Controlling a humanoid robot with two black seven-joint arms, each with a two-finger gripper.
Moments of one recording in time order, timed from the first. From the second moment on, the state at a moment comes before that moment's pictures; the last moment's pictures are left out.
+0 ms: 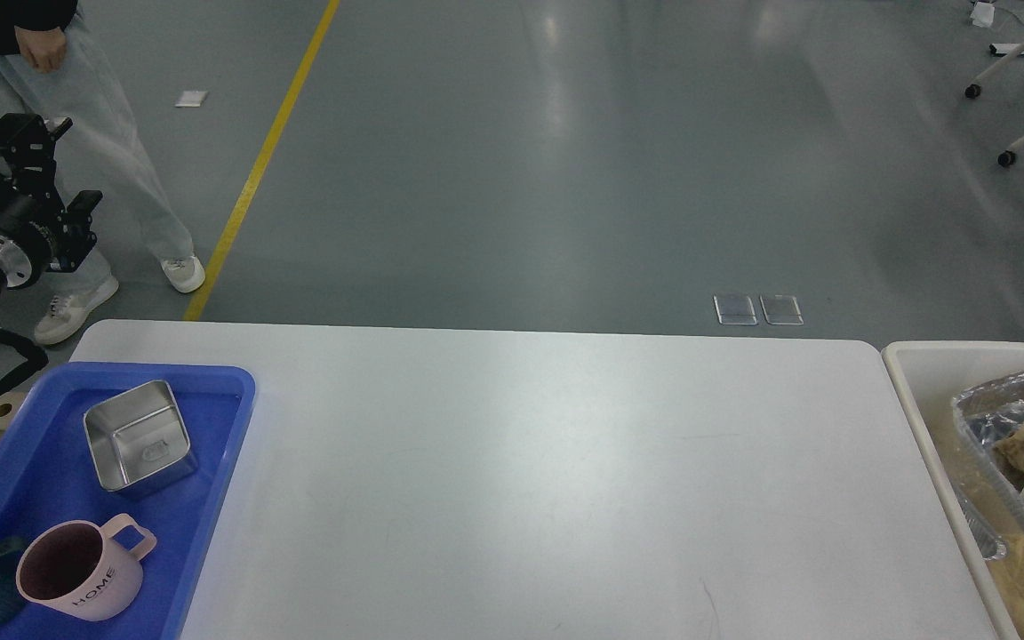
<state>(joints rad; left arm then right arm) -0.78 0.60 -0.80 -0.78 0.36 -0.02 -0.09 0.39 -0.72 0.18 0.48 -0.13 0.01 0.13</state>
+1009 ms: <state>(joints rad) -0.70 0.46 -1.09 -0.76 -0.01 -0.05 -0.18 0.66 -0.32 1.01 0.49 -0.11 -0.10 0.13</state>
